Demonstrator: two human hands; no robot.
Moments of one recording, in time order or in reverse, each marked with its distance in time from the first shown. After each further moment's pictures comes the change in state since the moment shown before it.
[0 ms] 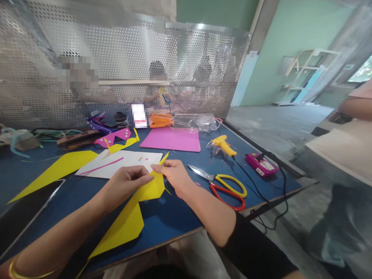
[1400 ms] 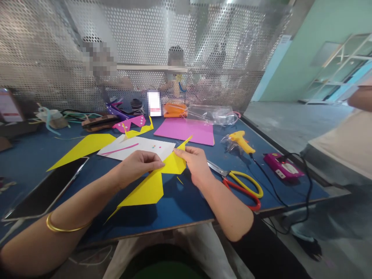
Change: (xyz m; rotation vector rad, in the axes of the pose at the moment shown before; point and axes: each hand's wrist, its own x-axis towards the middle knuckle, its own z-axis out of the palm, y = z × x) left_hand 0.002 -0.002 -0.010 -0.121 -0.044 -0.154; right_hand 0.001 -0.007 -0.009 0.011 0.086 -0.077
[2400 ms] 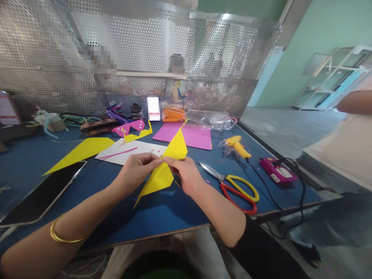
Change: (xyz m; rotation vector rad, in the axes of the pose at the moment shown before) left_hand 0.002 -0.010 0.012 0.024 0.261 0.193; right_hand -0.006 0.015 0.015 0.143 -0.061 0.069
